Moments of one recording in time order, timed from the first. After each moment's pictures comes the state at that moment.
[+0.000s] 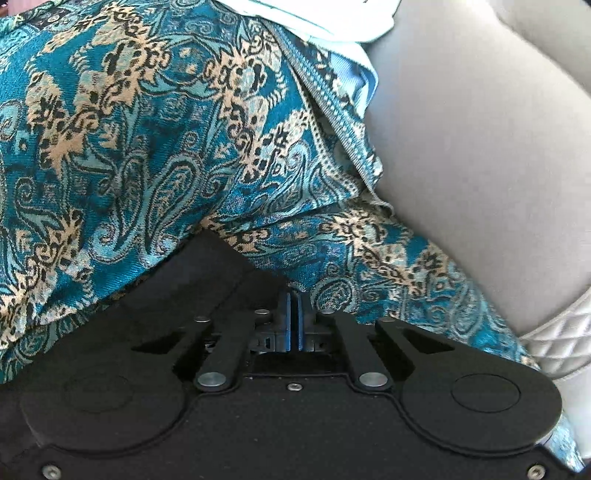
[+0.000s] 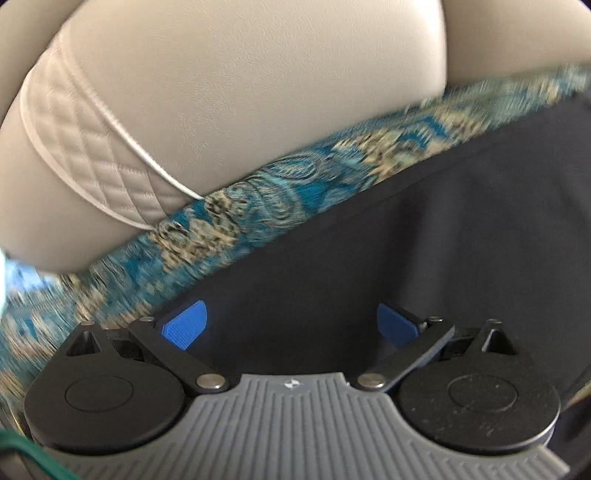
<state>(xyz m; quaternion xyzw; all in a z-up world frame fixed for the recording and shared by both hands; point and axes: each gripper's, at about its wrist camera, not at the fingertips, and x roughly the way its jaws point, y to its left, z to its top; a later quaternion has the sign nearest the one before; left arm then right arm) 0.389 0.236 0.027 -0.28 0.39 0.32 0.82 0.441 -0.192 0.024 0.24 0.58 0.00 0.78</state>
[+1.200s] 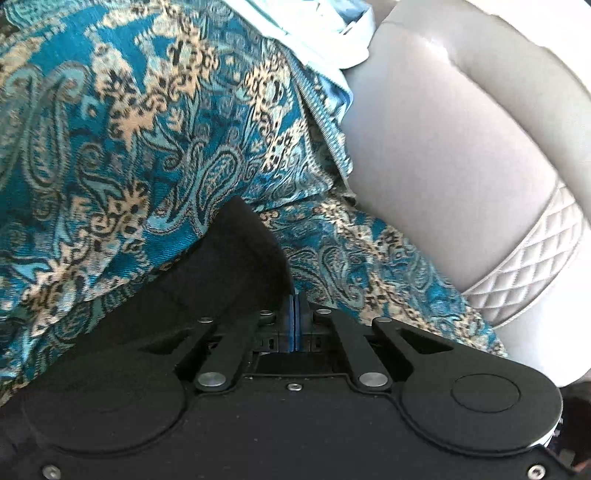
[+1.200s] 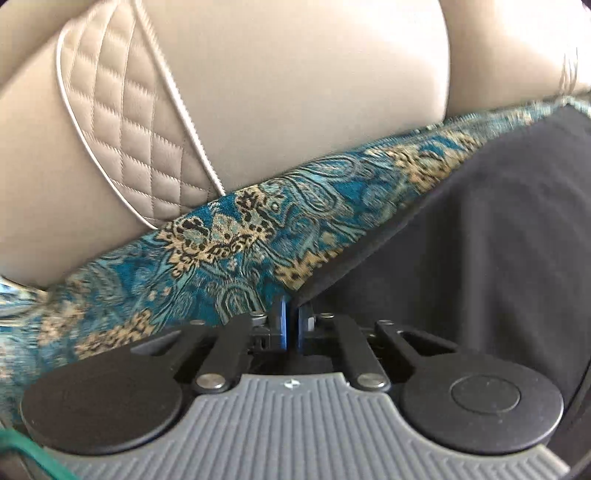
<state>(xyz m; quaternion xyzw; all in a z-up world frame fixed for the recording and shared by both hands) 0.296 0.251 0.046 -0.32 0.34 0.20 0.86 0.387 -0.107 0.020 0.17 0.48 -0.08 0.86</state>
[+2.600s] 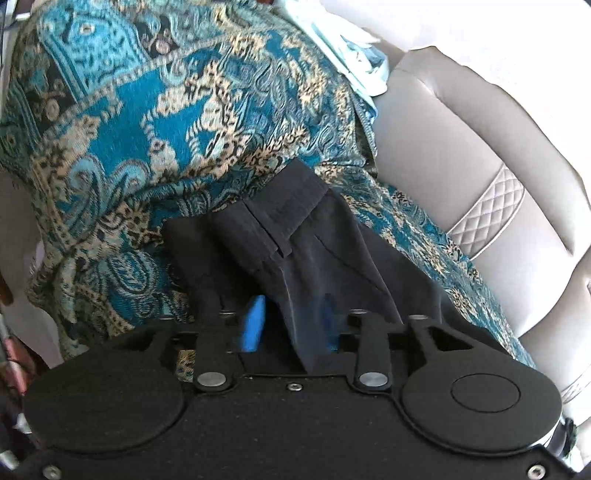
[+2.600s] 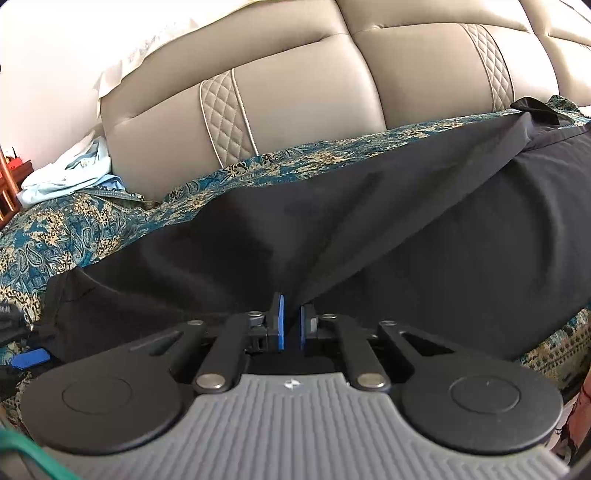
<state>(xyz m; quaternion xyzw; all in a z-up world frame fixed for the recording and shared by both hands) 0.037 0.218 0.028 -0.35 0.29 0.20 0.87 0.033 -0.171 -0.012 0.14 0.30 0.05 0.94</state>
